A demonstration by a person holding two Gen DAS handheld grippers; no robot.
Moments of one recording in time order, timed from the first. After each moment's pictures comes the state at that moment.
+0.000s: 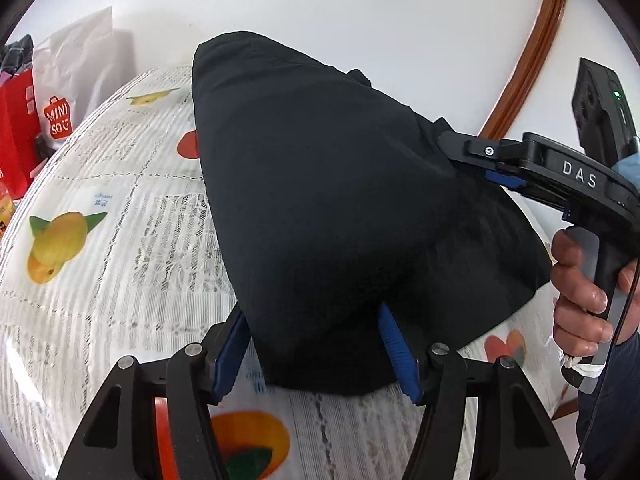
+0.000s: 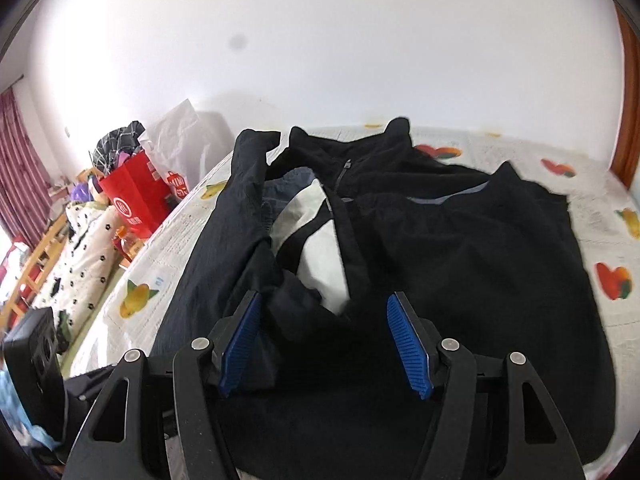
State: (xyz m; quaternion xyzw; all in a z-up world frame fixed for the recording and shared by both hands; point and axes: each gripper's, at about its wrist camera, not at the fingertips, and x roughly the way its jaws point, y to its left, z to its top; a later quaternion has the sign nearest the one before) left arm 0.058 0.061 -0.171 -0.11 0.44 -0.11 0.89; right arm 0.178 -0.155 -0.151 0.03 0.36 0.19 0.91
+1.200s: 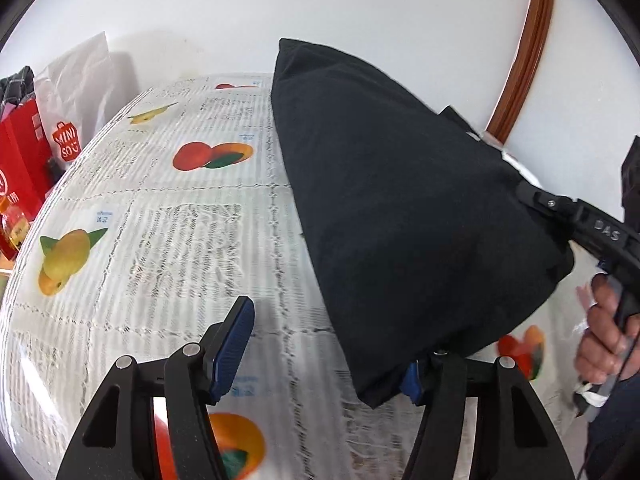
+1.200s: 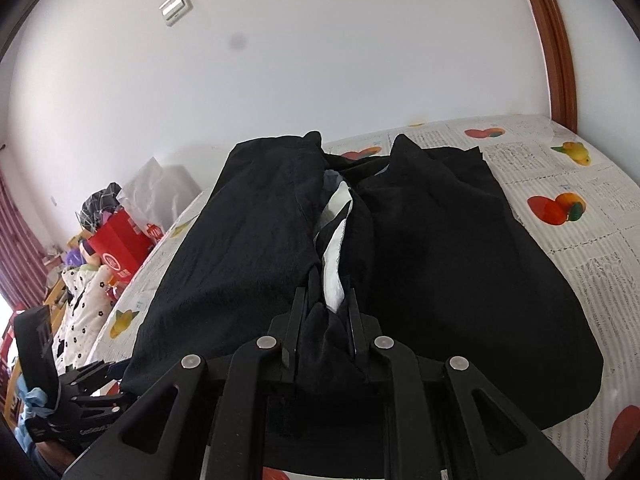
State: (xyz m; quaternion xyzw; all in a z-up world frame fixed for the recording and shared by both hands) left arm 0.058 0.024 -0.161 -0.06 0.43 -0.08 0.90; right arm 0.132 -0.236 -0.178 0.12 0.30 0.12 0.94
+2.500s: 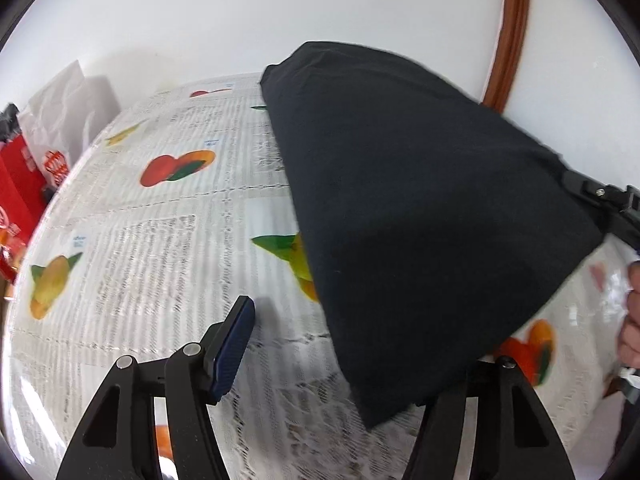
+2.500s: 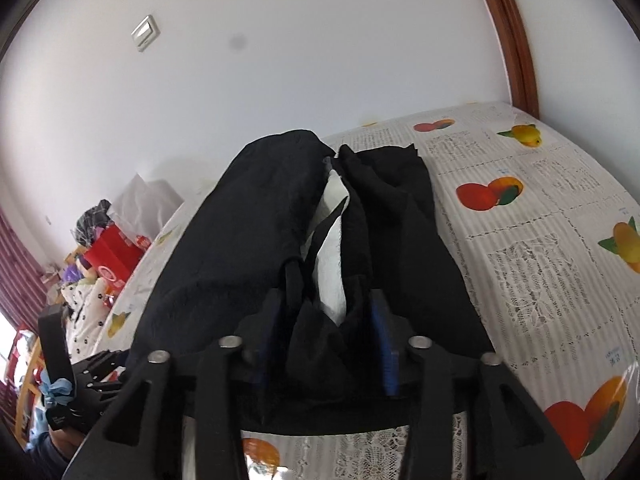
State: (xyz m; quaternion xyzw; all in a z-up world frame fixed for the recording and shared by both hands) left arm 0.066 -0.011 -0.164 -0.01 0.44 -0.09 0.89; right arm 0.102 -0.312 -0.176 0.15 0.31 0.12 0.93
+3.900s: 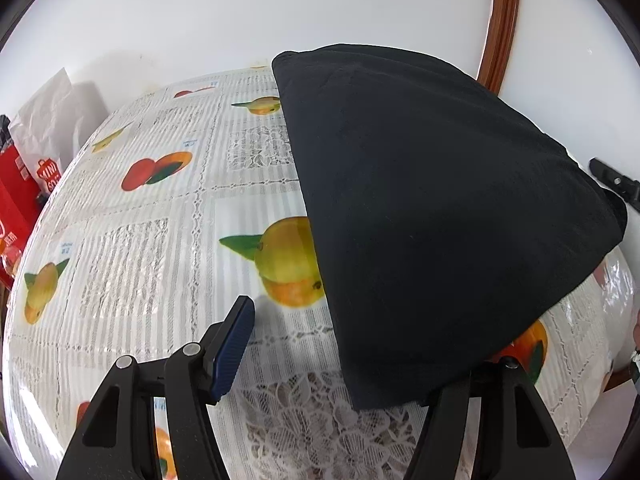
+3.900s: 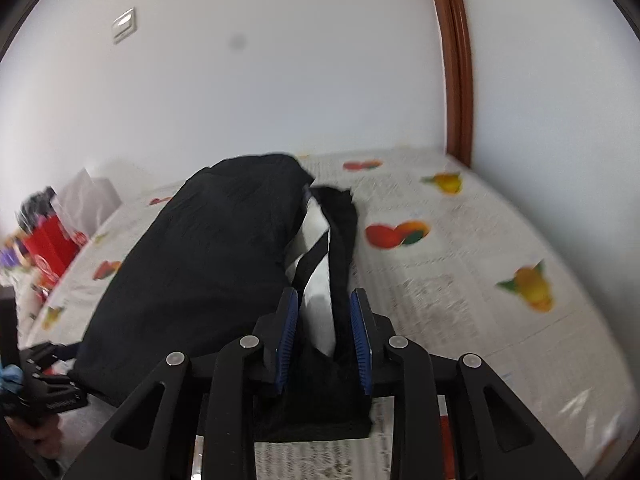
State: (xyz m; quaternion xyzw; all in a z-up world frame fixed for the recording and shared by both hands) left arm 0.065 -0.035 -0.163 0.01 0.45 -0.09 0.89; right arm 0.059 -0.328 -0.151 0.04 0.26 -0.02 0.96
